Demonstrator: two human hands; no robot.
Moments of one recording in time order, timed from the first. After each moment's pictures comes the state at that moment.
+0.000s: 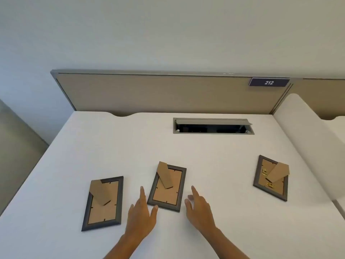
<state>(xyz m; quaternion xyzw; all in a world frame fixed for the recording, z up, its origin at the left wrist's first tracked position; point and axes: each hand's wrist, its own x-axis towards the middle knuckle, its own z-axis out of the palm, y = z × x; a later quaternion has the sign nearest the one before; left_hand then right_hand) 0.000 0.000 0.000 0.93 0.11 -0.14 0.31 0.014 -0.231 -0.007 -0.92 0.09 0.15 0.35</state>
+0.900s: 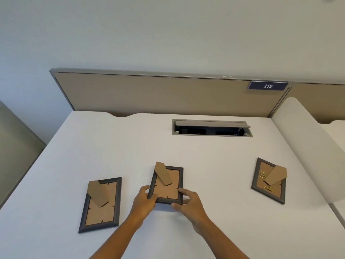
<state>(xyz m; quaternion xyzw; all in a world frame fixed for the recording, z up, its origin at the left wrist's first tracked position) 0.045 -0.007 0.020 0.80 0.21 -0.18 0.53 0.027 -0.214 0.021 -0.77 0.15 0.19 0.59</state>
